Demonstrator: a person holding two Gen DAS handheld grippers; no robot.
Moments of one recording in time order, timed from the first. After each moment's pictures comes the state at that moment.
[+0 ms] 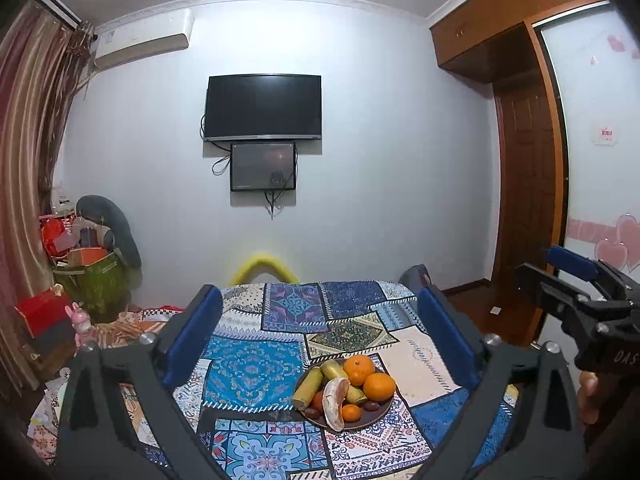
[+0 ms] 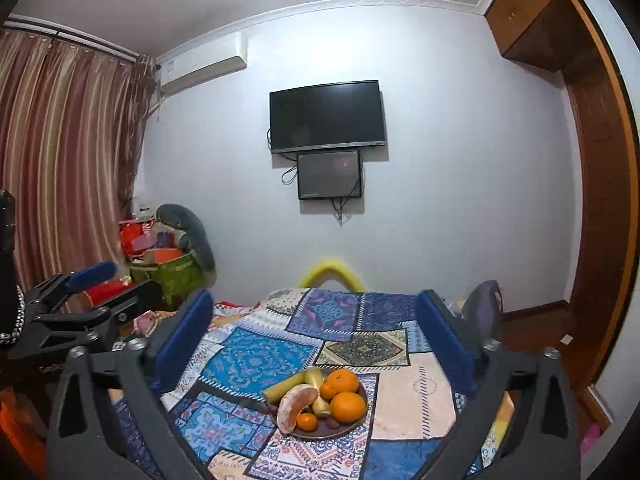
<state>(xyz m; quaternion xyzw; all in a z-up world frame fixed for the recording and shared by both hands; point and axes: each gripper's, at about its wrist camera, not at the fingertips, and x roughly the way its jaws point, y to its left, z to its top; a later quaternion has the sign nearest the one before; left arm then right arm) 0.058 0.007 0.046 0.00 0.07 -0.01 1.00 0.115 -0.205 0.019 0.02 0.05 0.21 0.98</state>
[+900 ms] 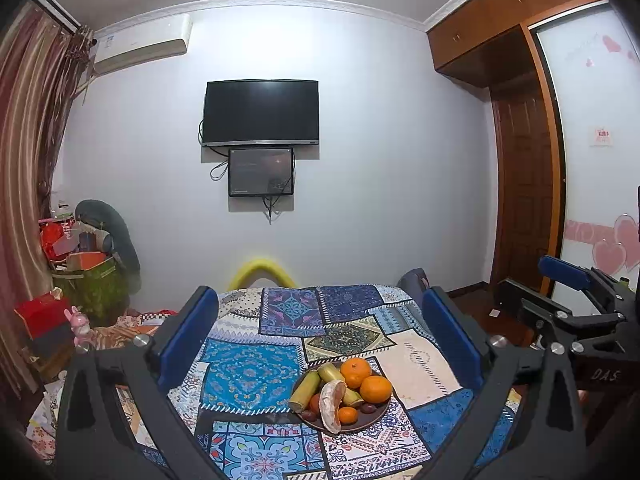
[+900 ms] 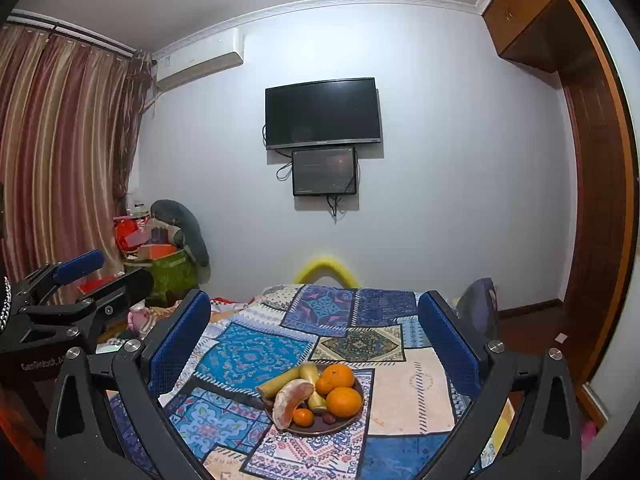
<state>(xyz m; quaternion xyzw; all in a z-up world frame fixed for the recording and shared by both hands) 0.052 -0.002 0.042 0.01 0.06 -0.01 1.00 0.104 -0.211 0.014 0.01 0.05 0.20 0.98</state>
